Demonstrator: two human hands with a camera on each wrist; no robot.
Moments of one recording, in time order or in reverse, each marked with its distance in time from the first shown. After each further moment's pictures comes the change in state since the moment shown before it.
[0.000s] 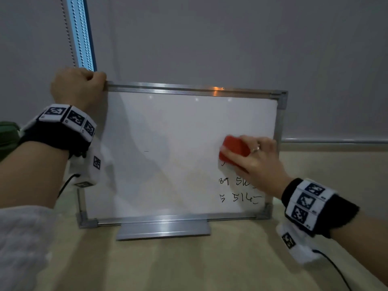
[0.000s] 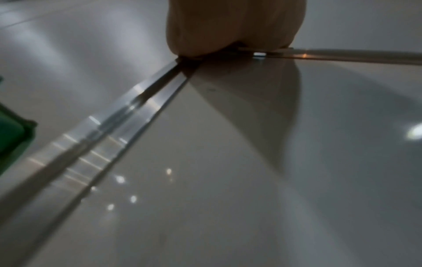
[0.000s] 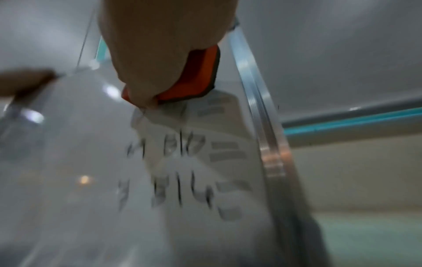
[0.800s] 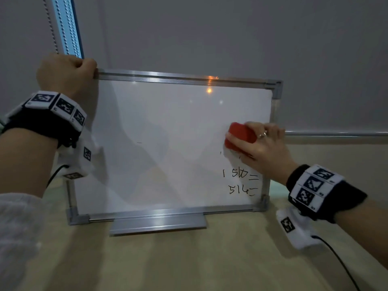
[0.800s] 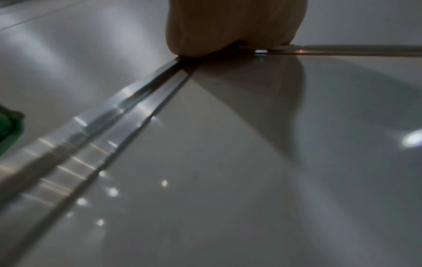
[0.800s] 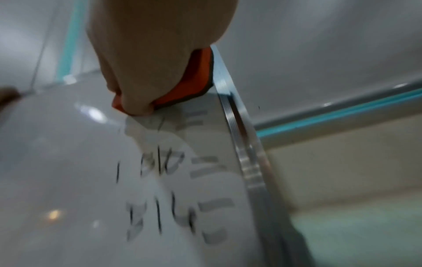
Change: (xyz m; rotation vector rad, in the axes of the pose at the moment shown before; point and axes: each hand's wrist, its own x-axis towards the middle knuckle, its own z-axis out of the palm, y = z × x) left_hand 0.012 -0.016 0.023 0.001 -0.014 -0.001; right_hand 0.000 0.023 0.007 -0.003 -0.050 0.022
